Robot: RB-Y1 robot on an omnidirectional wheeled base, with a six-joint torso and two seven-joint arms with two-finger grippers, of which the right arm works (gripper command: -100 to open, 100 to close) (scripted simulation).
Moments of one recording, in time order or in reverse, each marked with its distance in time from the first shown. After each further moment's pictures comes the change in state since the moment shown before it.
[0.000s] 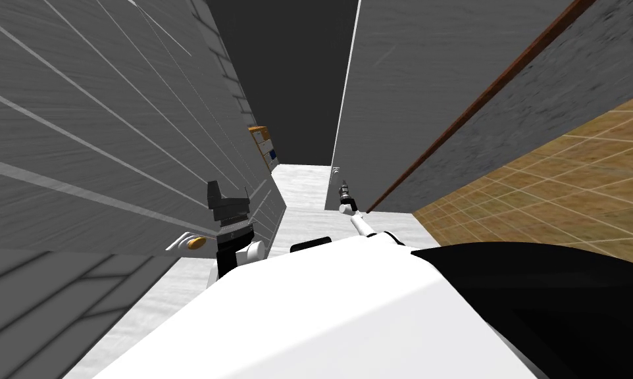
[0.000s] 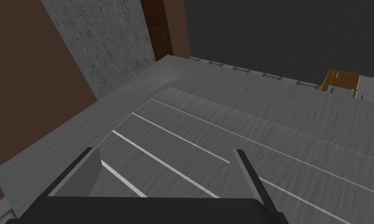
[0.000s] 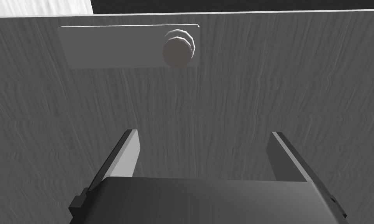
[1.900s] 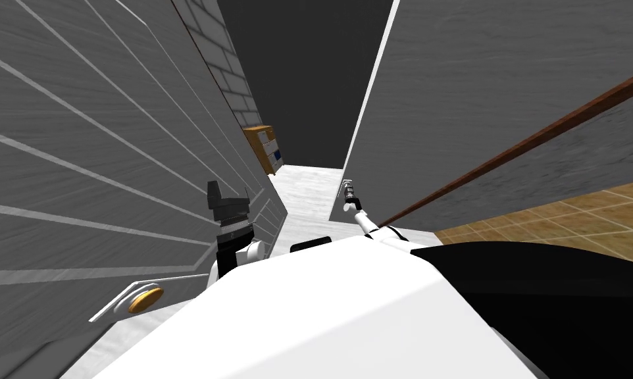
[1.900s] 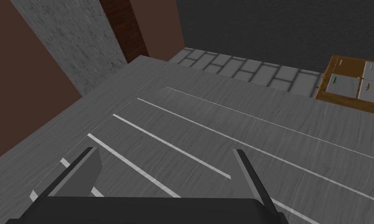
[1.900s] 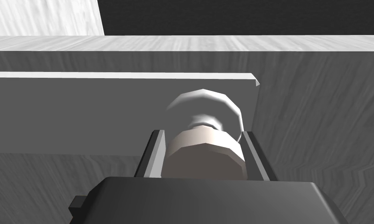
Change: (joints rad) arm -0.052 -0.073 -0.011 0.147 -0.066 -0.021 -0.027
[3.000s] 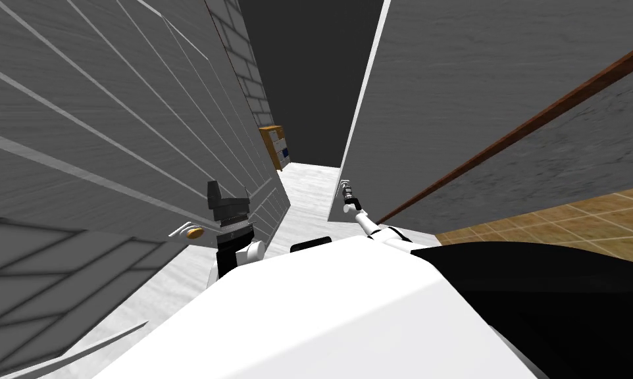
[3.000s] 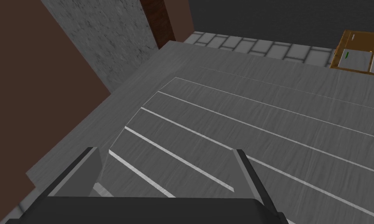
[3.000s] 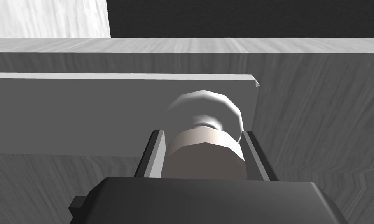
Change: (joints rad) arm 0.021 -0.031 0.075 -0.039 0.023 0.022 -0.062
